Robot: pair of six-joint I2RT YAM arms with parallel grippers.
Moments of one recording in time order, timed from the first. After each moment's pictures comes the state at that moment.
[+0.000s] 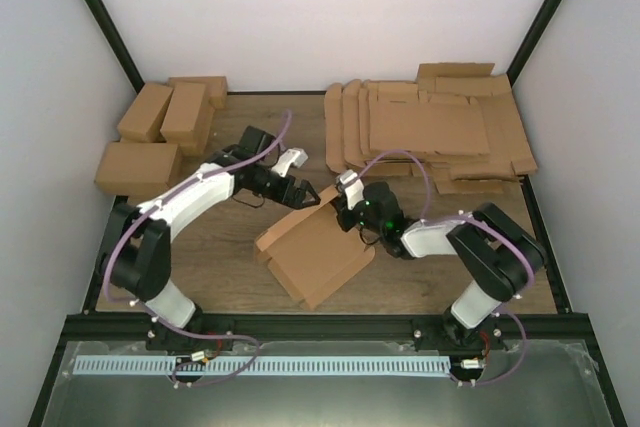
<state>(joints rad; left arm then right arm) -0.46 1.65 1.15 -0.59 0.68 -0.08 0.68 1.64 0.55 0.67 -0.16 0.05</state>
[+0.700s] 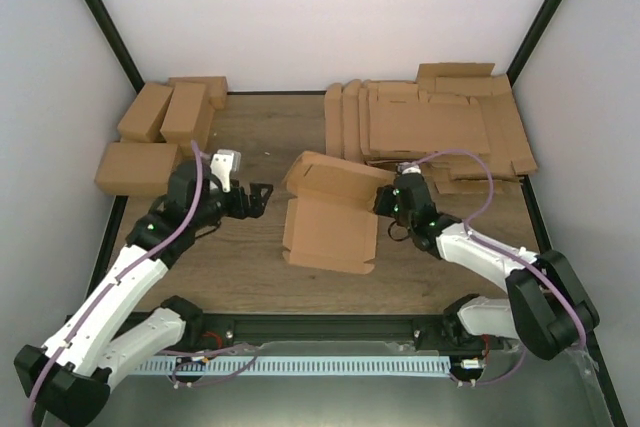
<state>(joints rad) -0.46 0.86 0.84 -0.51 0.13 -0.32 0.54 1.25 0.54 0.12 0.11 0.59</state>
